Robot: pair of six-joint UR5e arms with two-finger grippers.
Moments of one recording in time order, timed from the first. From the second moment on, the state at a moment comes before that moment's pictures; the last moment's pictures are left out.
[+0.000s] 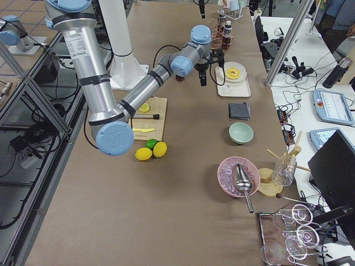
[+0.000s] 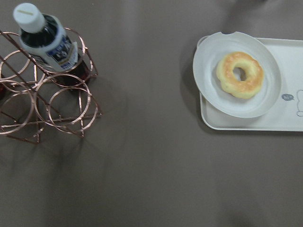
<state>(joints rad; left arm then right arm) -0.94 -1.97 -2.17 -1.35 -1.98 -0.94 1.02 -1.28 2.07 -1.48 2.33 0.84</state>
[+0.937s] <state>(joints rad) -1.32 -1.60 -2.12 -1.59 -2.26 -0.40 0.43 -0.77 2.06 -1.93 1.85 1.33</state>
